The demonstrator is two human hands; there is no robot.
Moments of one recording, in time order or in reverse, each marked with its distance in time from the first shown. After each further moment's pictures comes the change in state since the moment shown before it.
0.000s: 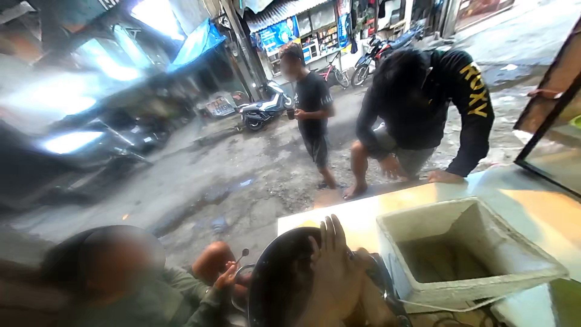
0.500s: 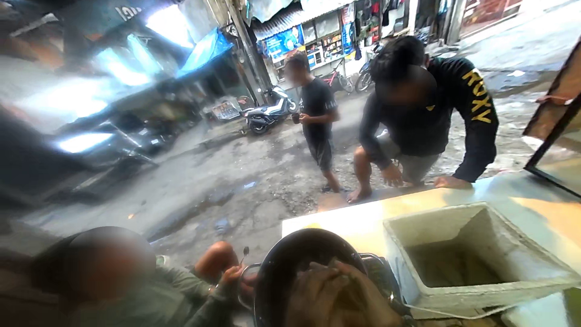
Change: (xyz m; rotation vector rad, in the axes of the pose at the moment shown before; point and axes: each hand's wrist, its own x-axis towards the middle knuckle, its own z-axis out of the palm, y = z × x) left_hand -0.070 -0.057 -0.019 0.290 0.380 0.491; right_hand 0.012 0.002 0.006 0.100 -0.201 0.267
